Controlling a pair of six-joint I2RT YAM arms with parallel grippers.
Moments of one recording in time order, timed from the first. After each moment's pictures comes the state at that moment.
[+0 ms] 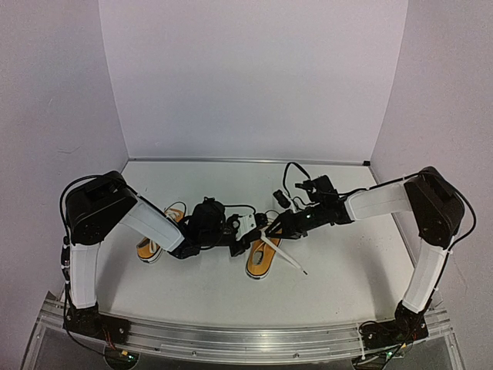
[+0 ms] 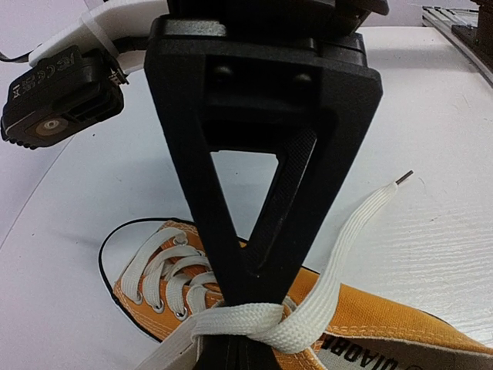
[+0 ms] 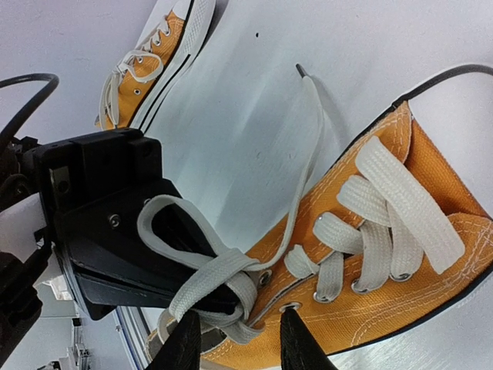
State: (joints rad) left arm -0.92 2.05 0.97 0.73 0.32 0.44; right arm 0.59 1.87 1.03 0.01 -0.74 0.40
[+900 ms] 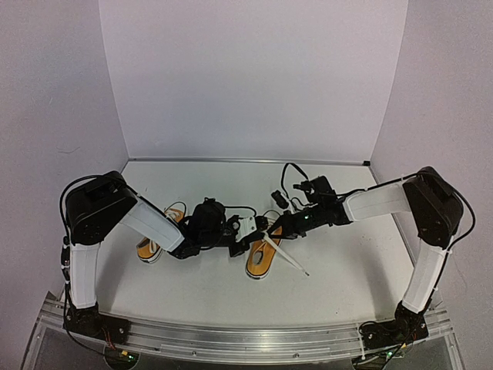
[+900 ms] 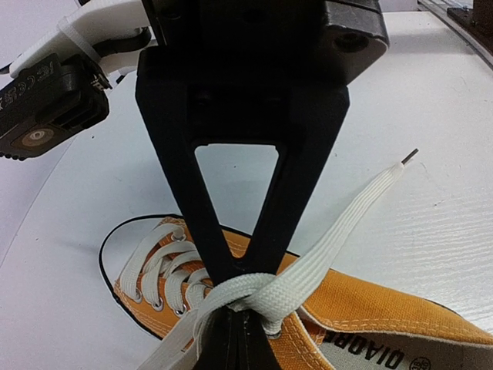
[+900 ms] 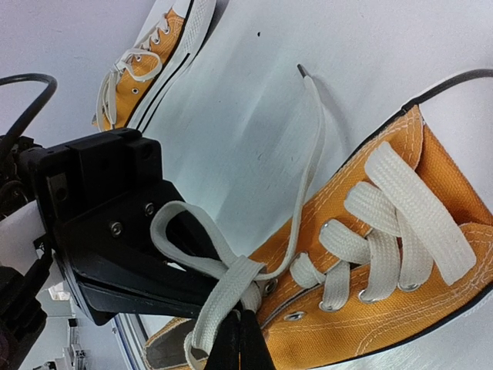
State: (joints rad) left arm -0.92 2.05 0.97 0.72 0.31 0.50; right arm 0.60 1.87 1.04 0.02 -0.71 0.40
